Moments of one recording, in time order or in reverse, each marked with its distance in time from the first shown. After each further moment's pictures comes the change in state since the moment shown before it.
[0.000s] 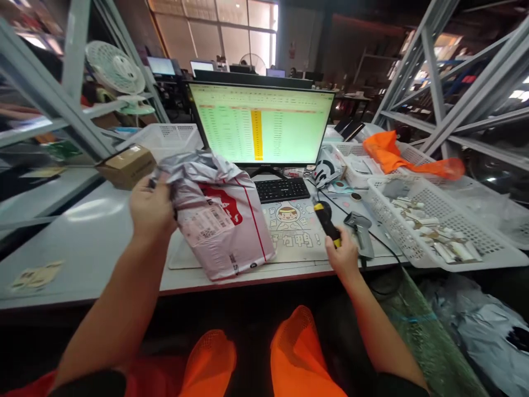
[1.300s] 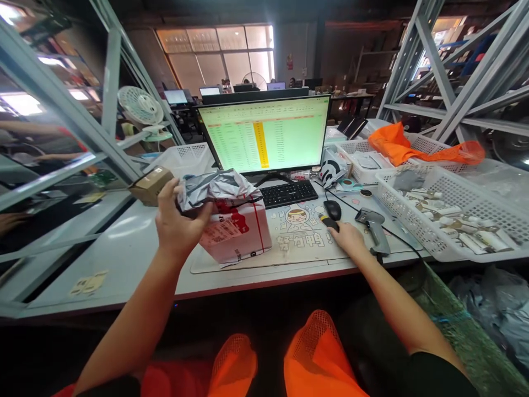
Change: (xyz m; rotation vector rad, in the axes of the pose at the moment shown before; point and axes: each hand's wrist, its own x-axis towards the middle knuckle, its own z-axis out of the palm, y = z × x) left_hand -0.035 0.052 -0.015 0.601 -0.176 0.505; right_hand 0.051 0.022 0.039 -0.384 -0.451 0.103
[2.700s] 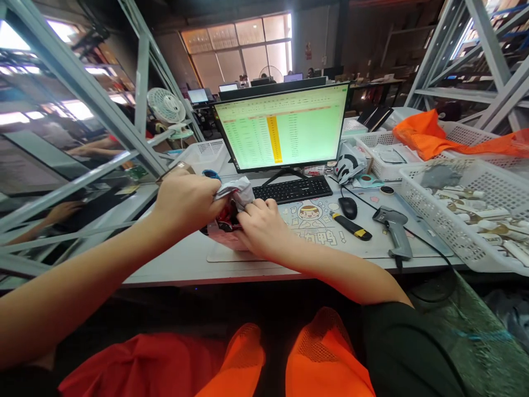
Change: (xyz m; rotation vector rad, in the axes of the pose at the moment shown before) left_hand 0.062 0.075 -0.031 0.730 -0.640 0.460; right_hand -0.077 -0.231 -0.101 0.212 0.448 -1.022
